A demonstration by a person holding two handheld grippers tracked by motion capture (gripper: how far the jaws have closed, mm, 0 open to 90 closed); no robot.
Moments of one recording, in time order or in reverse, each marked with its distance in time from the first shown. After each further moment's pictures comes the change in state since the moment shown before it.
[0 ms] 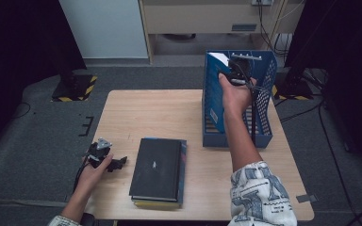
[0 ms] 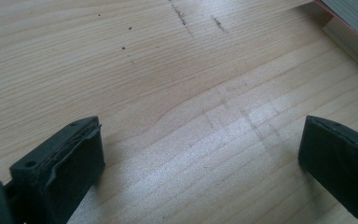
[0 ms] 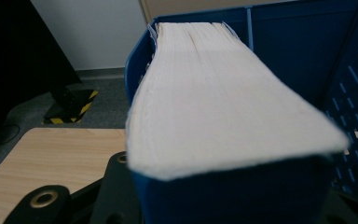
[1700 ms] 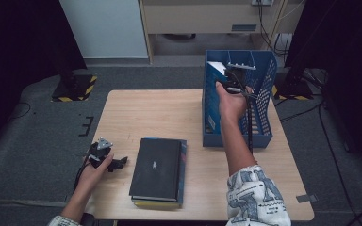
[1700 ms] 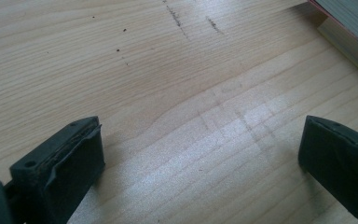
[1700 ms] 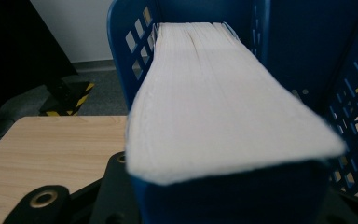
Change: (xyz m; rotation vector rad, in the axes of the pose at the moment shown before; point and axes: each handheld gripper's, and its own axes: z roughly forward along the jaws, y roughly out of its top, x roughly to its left) left arm -0.001 0.001 0.001 -0.003 -0.009 0.010; right arm -0.001 -0.028 0.017 0.028 -0.013 0.008
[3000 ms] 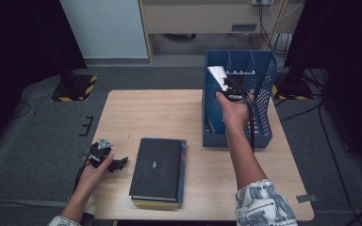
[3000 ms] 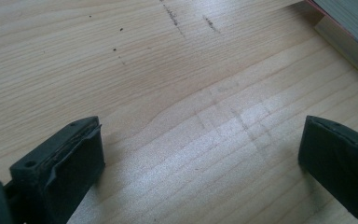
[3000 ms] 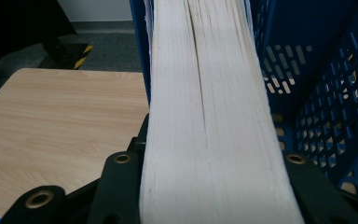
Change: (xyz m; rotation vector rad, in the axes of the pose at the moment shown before) left arm -0.001 0.000 0.000 0.005 -0.003 0.003; right arm 0.001 -0.018 -0.021 0.135 0.006 -0.072
